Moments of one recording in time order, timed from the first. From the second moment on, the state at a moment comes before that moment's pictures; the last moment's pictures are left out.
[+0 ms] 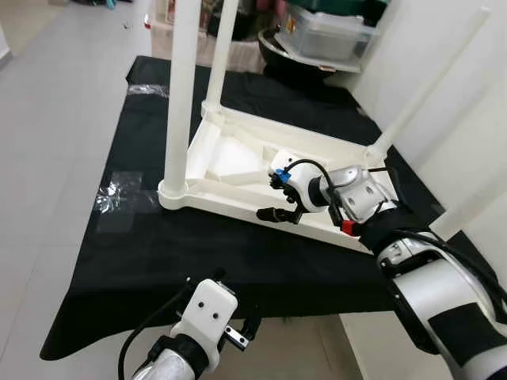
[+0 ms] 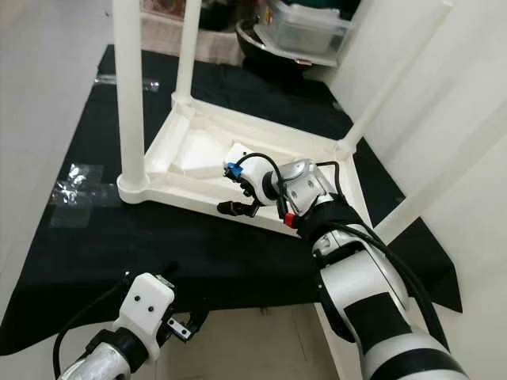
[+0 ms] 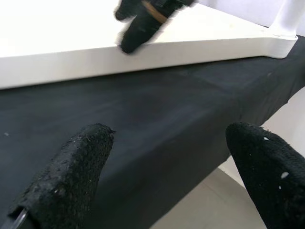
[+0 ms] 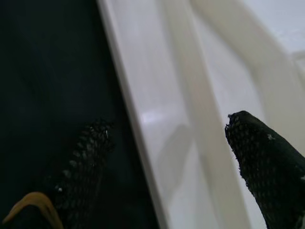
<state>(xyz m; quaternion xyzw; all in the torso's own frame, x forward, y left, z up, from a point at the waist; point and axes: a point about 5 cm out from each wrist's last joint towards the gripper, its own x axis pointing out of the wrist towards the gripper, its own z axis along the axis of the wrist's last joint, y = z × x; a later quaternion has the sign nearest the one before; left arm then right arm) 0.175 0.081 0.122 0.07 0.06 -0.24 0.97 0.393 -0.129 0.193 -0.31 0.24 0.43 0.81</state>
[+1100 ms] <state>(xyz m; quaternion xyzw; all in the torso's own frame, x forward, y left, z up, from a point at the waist) 0.178 0.073 0.128 0.06 0.07 -0.24 0.97 0.397 -0.112 0.178 -0.35 0.32 0.38 0.79</state>
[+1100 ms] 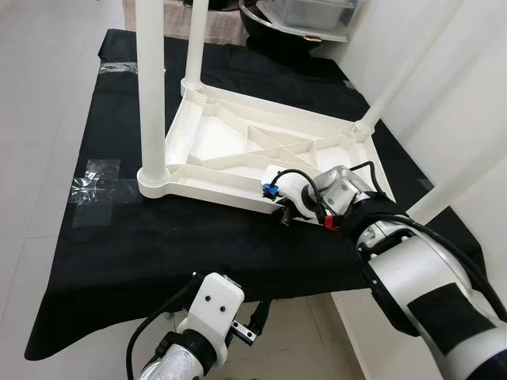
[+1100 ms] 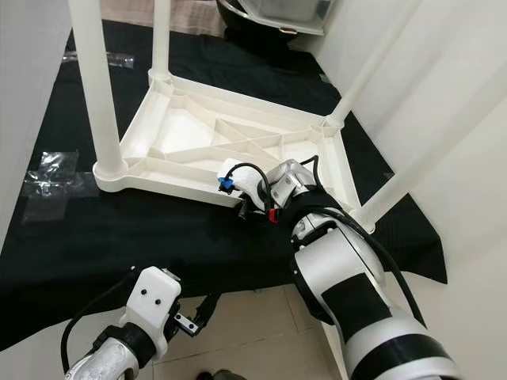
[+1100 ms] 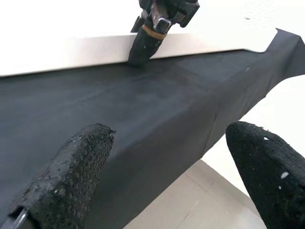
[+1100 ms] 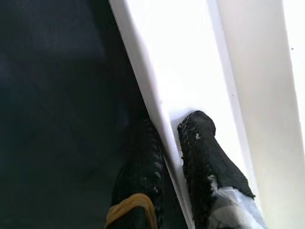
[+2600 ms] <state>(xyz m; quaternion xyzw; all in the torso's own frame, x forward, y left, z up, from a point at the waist) 0.185 0.077 0.127 0.07 0.07 -0.23 0.97 0.398 -0.030 0.202 0.01 0.25 0.31 0.92</state>
